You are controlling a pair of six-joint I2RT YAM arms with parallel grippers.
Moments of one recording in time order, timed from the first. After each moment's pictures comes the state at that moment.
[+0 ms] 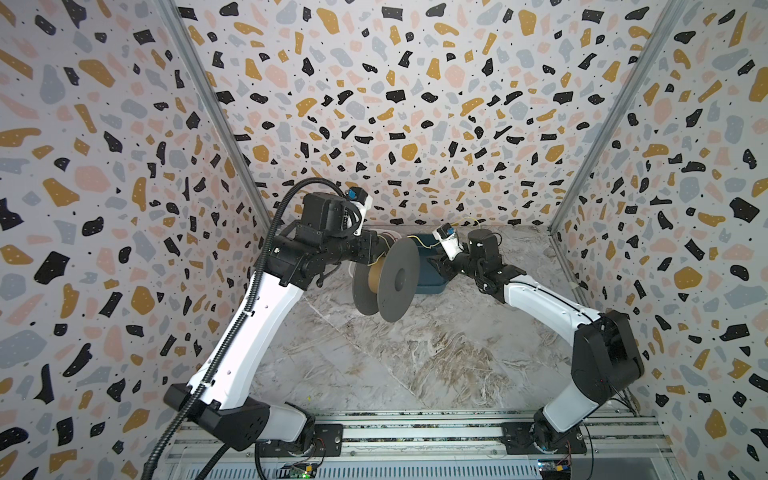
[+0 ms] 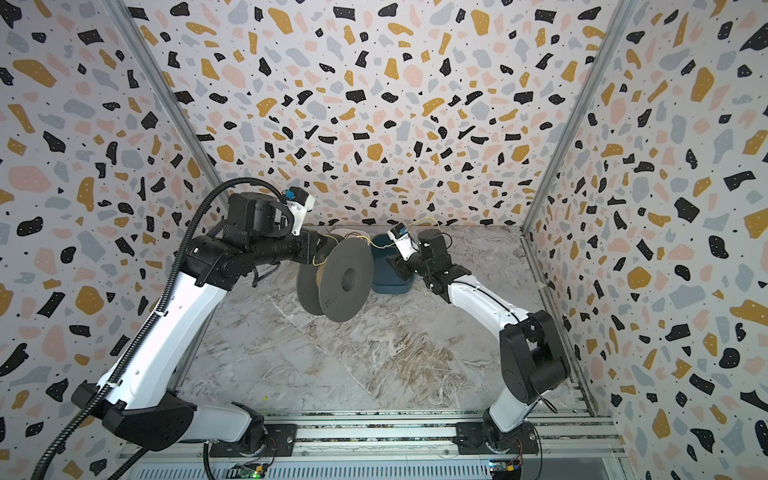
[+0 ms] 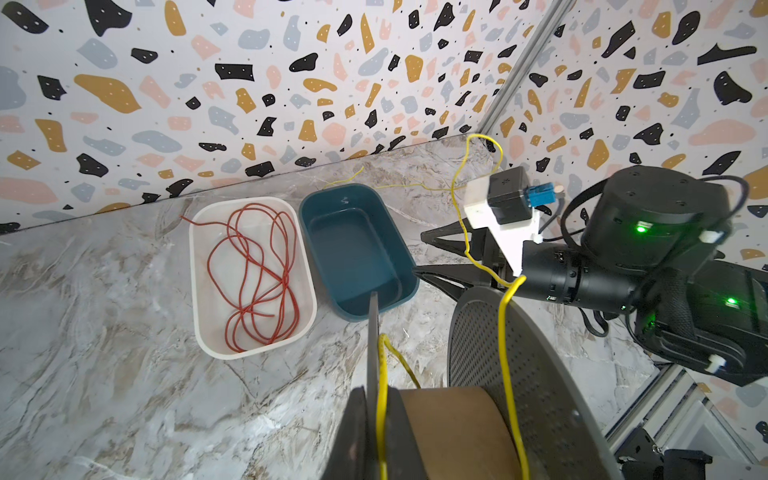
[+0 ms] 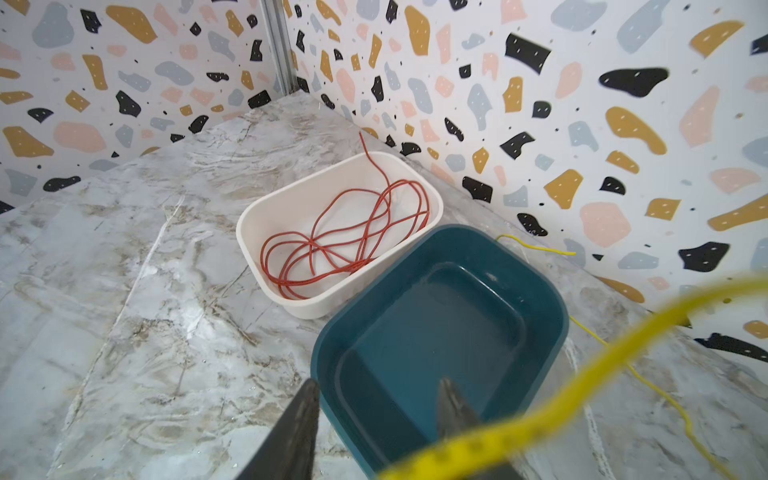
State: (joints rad) left arm -0.45 1.40 1.78 -0.95 0.20 -0.18; right arm 0.49 1.61 1.20 0.00 -0.27 -0.17
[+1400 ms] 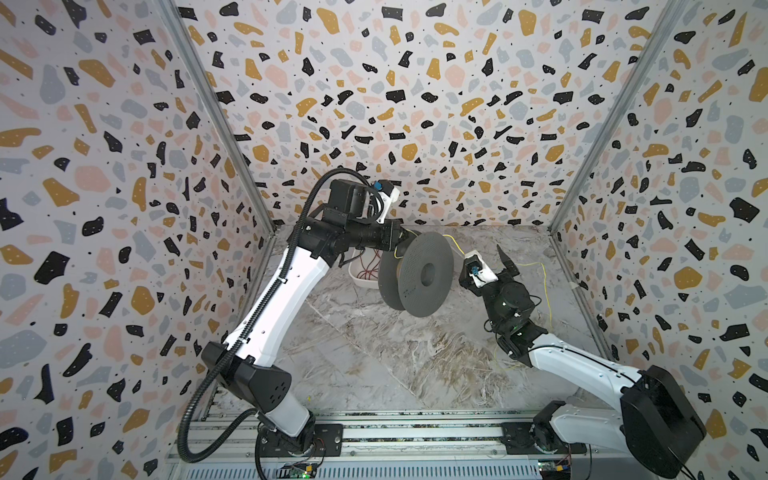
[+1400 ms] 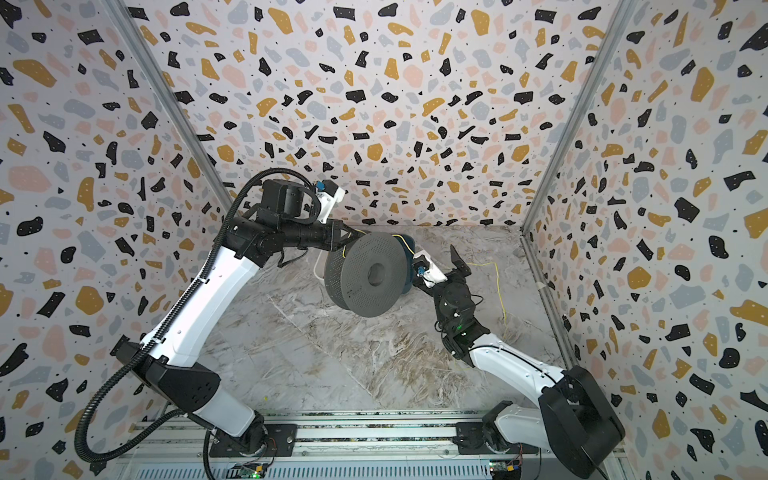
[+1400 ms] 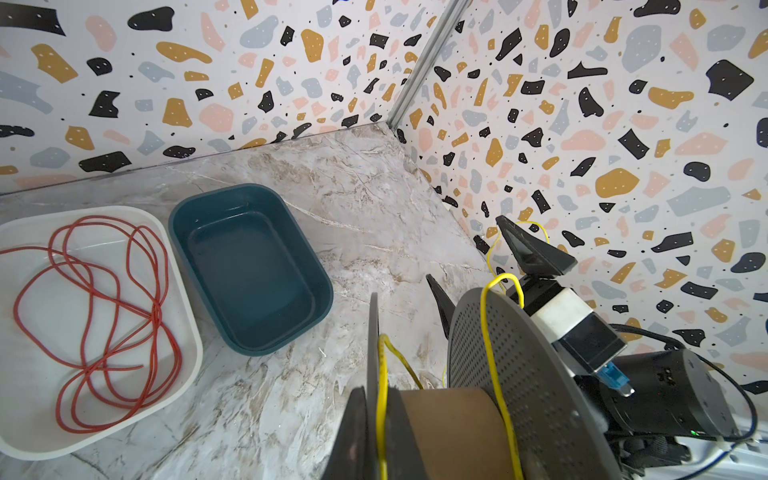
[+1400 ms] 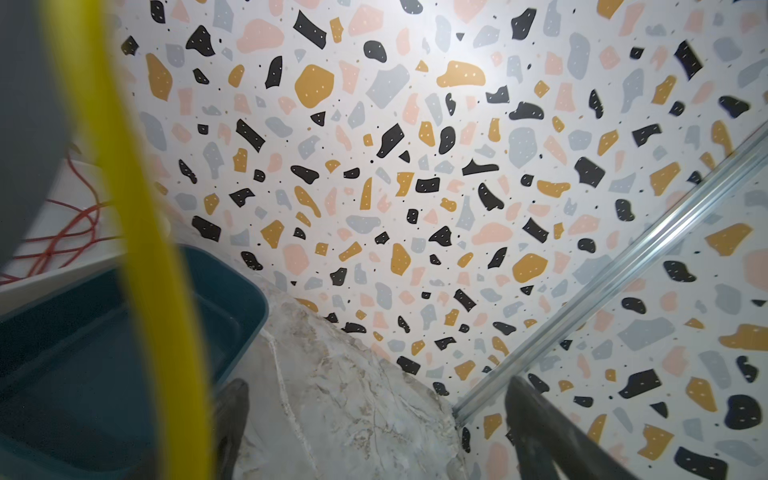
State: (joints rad) left arm -0.47 1.61 1.91 -0.89 0.48 -0.25; right arm 0.62 1.25 0.61 0.77 0.51 -0.72
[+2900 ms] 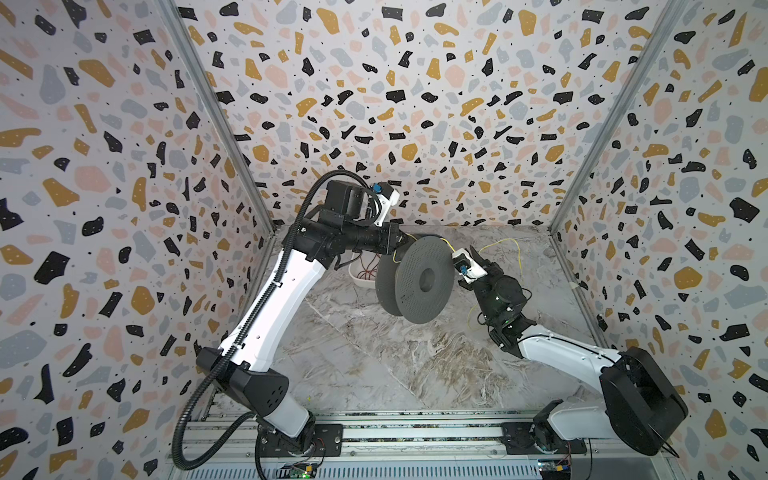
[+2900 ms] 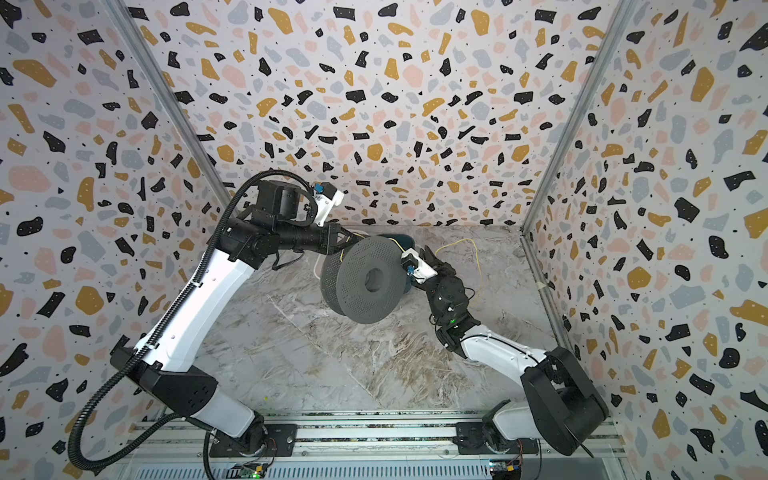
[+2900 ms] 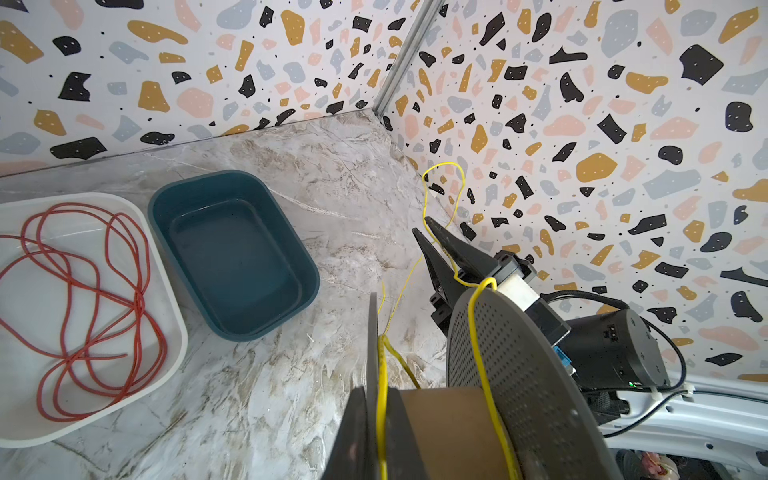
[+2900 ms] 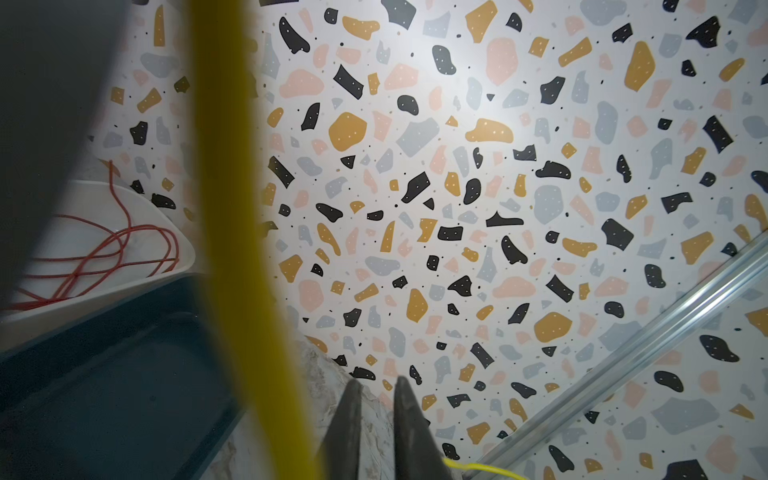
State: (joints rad) left arm -0.47 1.58 1.91 -0.93 0.52 -0.24; right arm 0.60 1.35 0.66 0.83 0.34 -0.74
